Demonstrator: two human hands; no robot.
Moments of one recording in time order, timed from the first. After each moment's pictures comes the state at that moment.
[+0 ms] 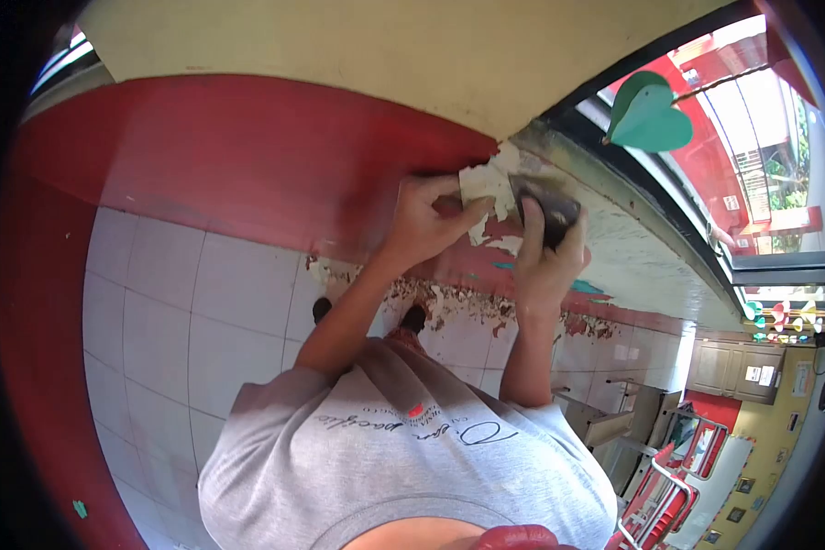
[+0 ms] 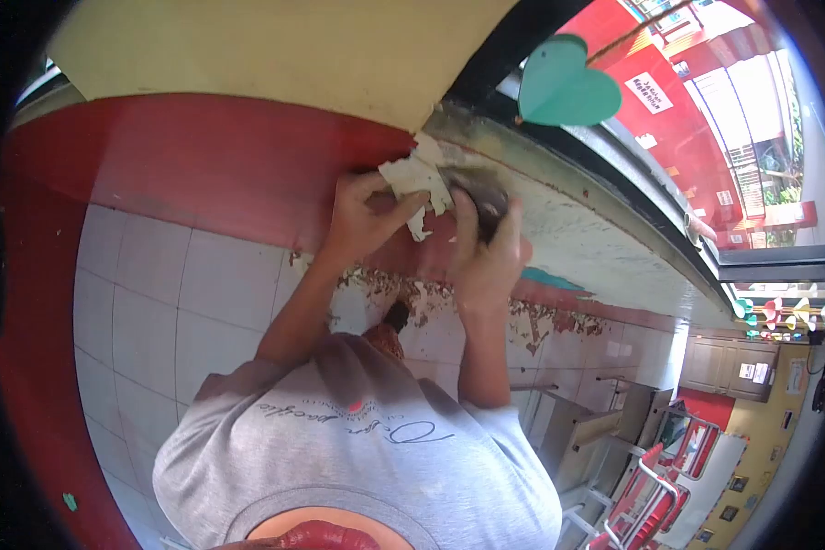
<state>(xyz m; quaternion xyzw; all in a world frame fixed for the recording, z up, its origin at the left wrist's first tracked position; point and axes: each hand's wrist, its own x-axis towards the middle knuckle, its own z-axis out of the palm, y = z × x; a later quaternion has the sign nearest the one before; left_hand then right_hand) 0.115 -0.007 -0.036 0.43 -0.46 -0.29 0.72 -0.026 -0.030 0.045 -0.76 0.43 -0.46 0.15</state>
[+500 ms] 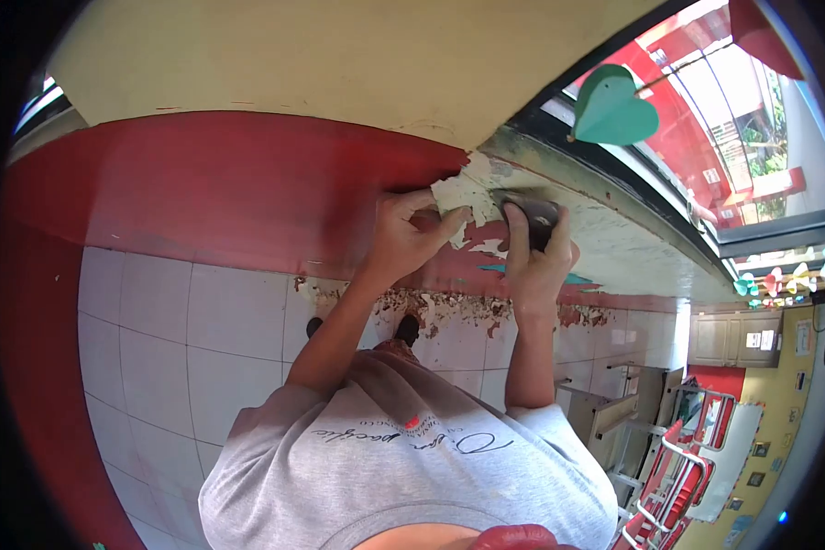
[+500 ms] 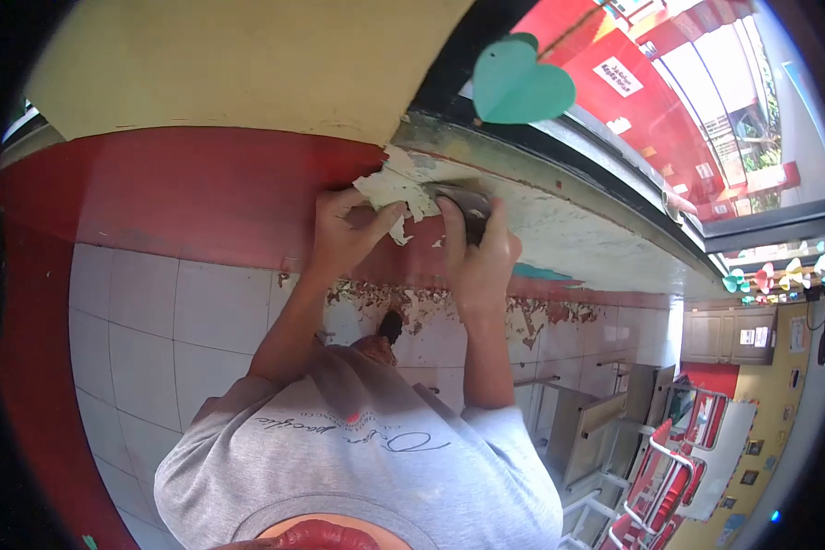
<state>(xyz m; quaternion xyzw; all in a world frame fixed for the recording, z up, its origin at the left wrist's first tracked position) 0.116 -0.009 -0.035 0.41 -0.47 -0.28 0.73 -0.036 -0.037 0.040 -0.76 0.44 -0.44 0.19</state>
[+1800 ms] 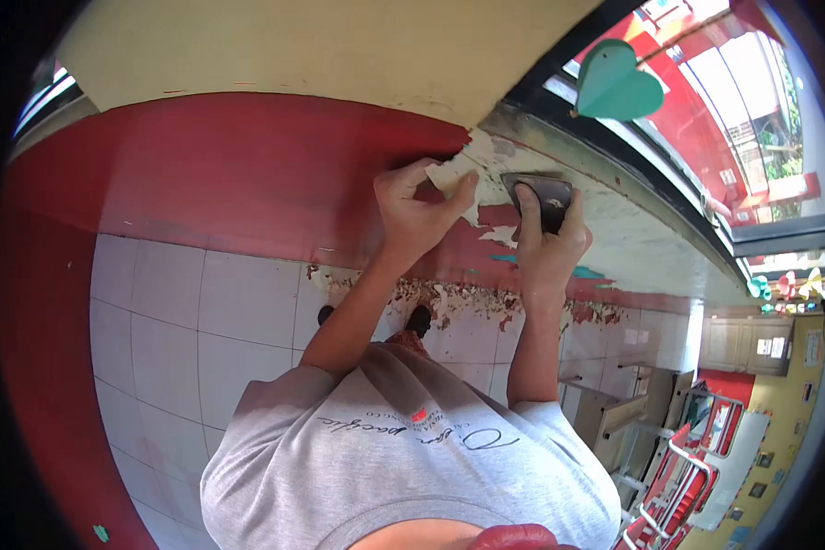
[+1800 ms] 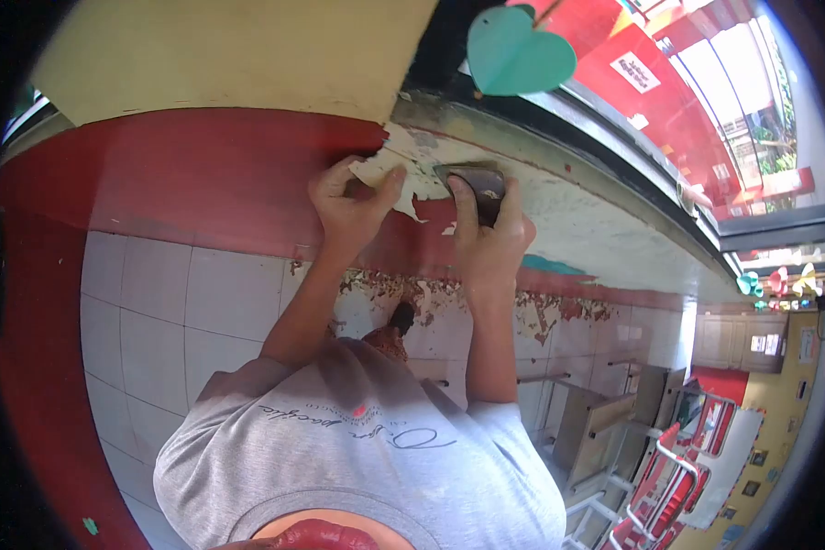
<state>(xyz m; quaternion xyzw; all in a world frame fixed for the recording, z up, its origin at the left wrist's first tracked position) 0.107 -0.018 -0.020 0.45 -0.41 -0.12 0.79 -0.032 -0.037 0.051 -0.72 0.49 -0.42 0.24</state>
